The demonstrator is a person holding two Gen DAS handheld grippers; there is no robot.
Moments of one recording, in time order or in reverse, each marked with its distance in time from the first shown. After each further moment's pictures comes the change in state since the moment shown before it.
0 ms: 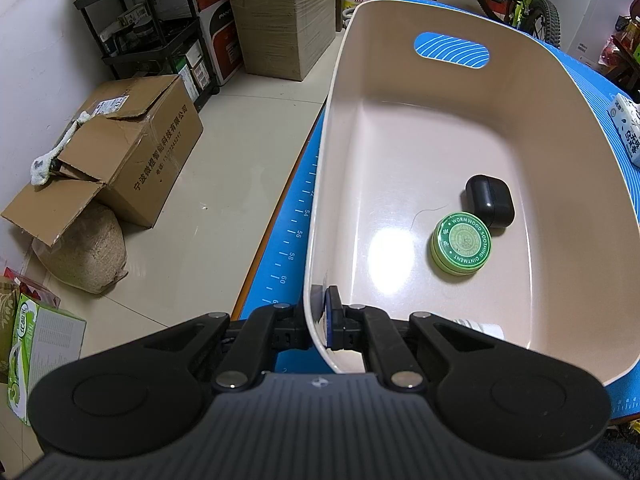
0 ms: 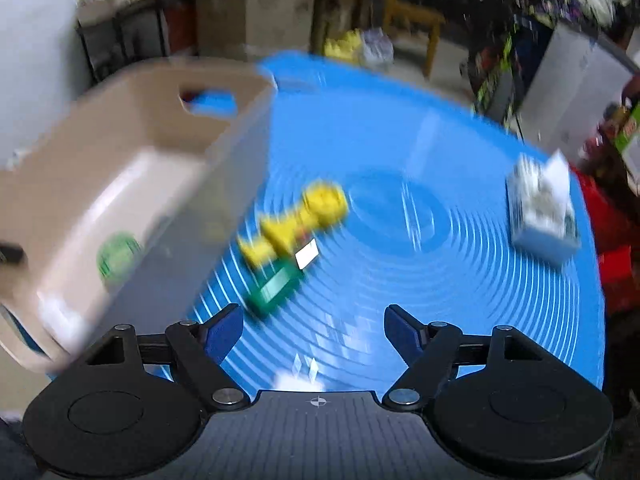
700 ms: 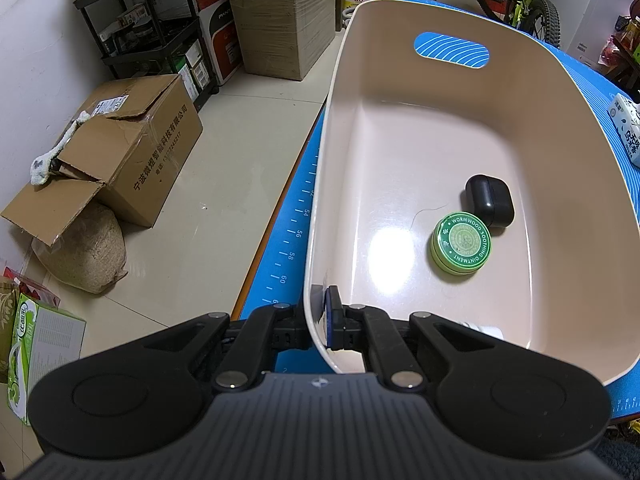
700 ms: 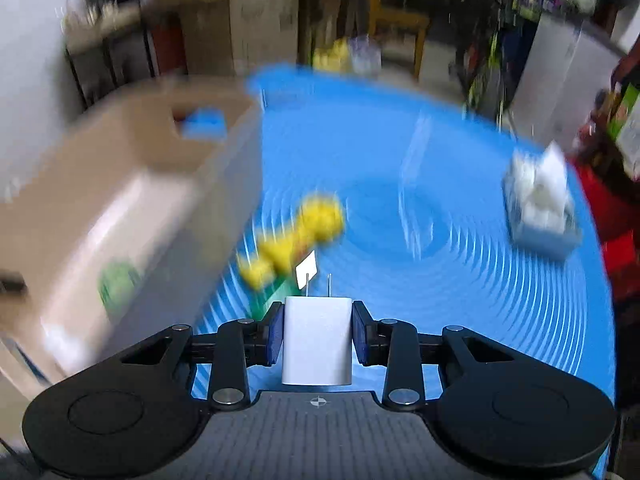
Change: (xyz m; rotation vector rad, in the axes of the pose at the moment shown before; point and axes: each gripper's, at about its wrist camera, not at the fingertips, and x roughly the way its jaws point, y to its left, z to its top) left arm 0.000 0.001 0.000 -0.002 0.000 0.000; right arm -0.032 0.006 0.033 0.053 -0.172 0.030
